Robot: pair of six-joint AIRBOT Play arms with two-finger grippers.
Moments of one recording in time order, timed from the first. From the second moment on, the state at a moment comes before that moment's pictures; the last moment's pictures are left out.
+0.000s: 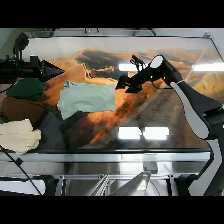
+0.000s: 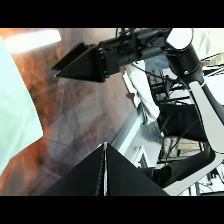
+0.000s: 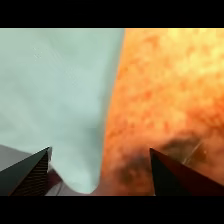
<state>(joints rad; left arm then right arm) 0.27 -1.61 1.48 0.31 -1.59 -1.01 0.28 -1.99 1.76 -0.85 1.16 1.52</state>
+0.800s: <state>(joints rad) 0.27 -1.61 1.48 0.31 -1.60 -1.01 0.31 -2.03 1.72 -0.45 1.08 1.30</state>
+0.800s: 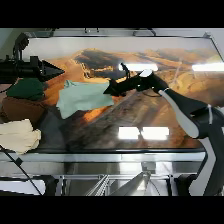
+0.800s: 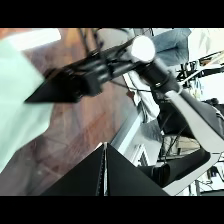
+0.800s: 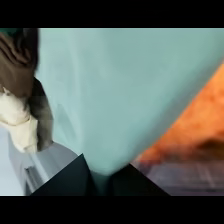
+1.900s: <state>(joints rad) 0.27 -1.61 1.48 0.31 -1.64 -1.01 -0.97 -1.47 1.72 -1.39 1.55 1.86</state>
